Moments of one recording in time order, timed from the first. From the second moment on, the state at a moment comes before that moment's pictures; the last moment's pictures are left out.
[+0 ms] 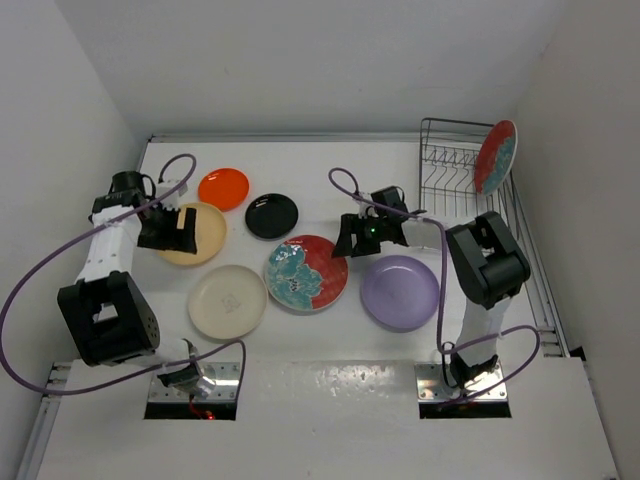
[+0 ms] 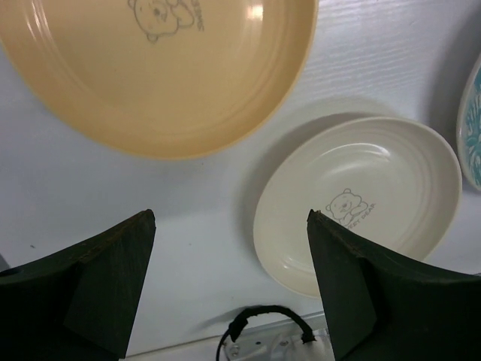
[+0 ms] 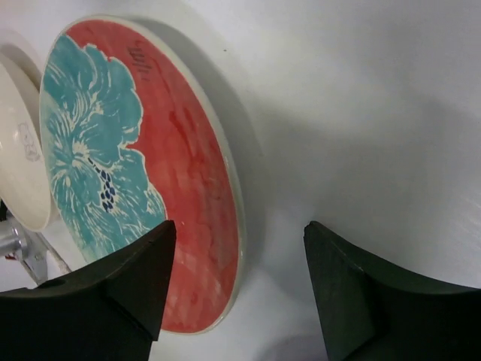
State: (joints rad) left arm 0.31 1.43 1.16 -0.90 0.28 0.40; right arm 0.41 1.88 0.98 -0.05 -0.50 0.33
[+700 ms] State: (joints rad) left arm 0.36 1.43 1.11 -0.80 0.34 0.34; right arm 0.41 1.94 1.00 -0.06 -0.72 0.33
